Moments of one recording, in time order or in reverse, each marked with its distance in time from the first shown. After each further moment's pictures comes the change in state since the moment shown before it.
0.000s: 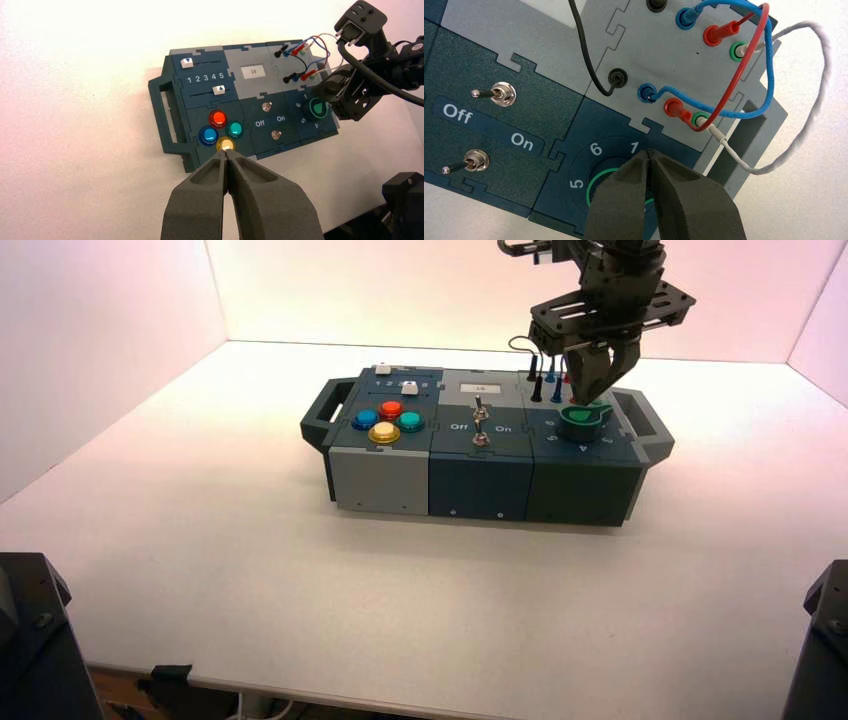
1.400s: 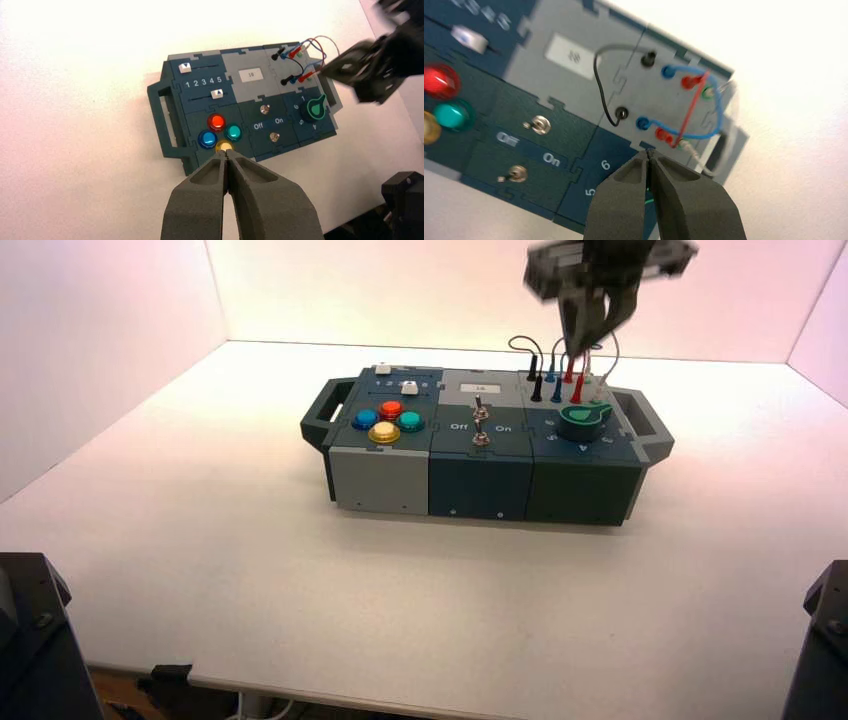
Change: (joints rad) left arm 0.000 0.009 -0.023 0.000 0.015 0.014; right arm 0.003 -0.138 -0.067 -0.003 0.035 0.006
